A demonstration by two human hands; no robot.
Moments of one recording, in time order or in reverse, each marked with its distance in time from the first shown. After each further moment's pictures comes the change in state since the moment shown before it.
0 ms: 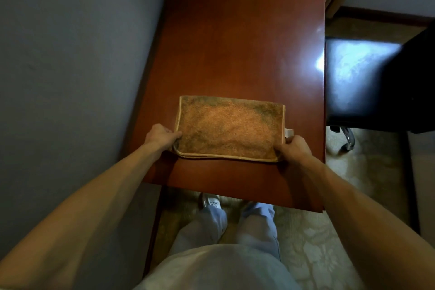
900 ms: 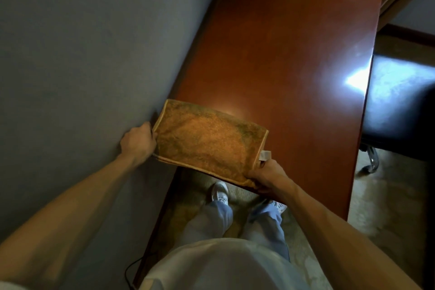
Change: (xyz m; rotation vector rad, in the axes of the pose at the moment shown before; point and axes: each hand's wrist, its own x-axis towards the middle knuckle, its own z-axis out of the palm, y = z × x) left_hand -0.022 -0.131 -0.080 0.607 0.316 0.075; right_hand -0.074 -0.016 0.121 -0.261 -0.304 -0.077
